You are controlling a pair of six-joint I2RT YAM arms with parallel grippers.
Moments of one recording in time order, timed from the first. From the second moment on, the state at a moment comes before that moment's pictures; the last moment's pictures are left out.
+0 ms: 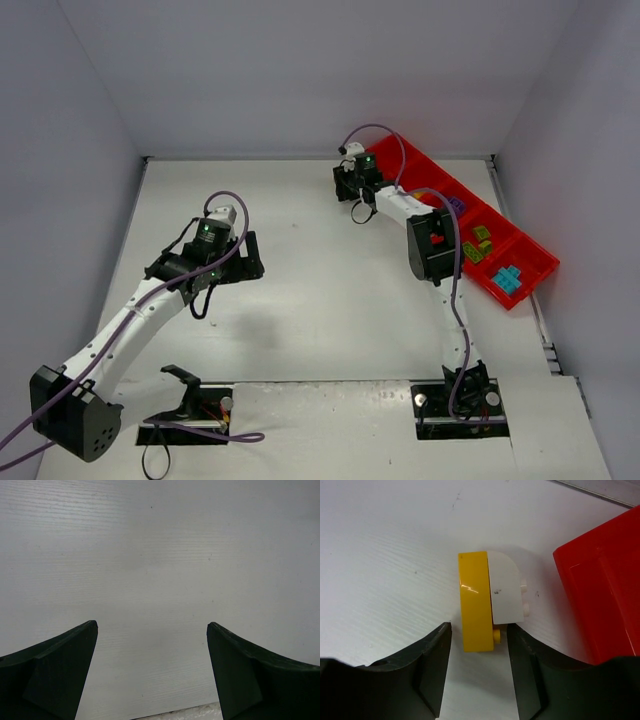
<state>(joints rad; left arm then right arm) -0.43 1.08 0.94 -0.69 -0.06 -0.51 0.34 2.49 1.94 -0.06 -0.09 0.00</state>
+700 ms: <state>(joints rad) -0.43 1.10 0.94 -0.51 0.04 -0.63 0.46 2.02 1.23 0.13 -0.11 0.03</state>
